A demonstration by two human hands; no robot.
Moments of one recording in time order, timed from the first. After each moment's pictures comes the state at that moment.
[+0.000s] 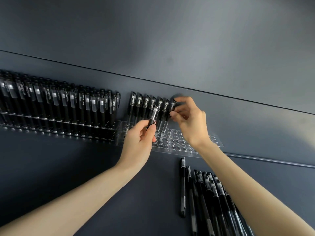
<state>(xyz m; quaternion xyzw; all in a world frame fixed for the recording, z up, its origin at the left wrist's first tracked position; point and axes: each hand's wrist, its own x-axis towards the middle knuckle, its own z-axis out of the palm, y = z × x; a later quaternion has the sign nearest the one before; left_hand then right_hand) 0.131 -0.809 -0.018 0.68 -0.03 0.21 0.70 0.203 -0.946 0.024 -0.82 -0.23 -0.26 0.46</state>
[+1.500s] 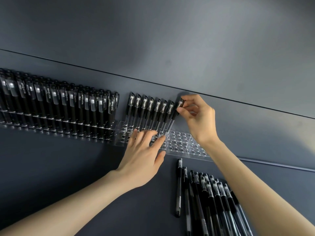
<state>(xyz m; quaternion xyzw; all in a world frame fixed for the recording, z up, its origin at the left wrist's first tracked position) 0.135 -0.809 -0.048 0.94 -0.15 0.30 0.11 0.200 -0.962 0.041 -0.80 -0.23 -0.28 0.48</state>
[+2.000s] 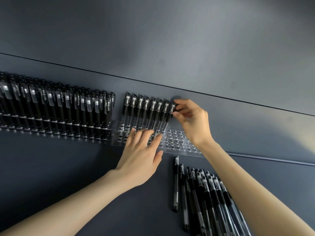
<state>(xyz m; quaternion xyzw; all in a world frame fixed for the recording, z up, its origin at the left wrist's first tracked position) 0.133 -0.810 -0.049 0.94 -0.15 0.29 0.09 0.197 -0.966 0.031 -0.83 -0.22 -0.29 0.42</state>
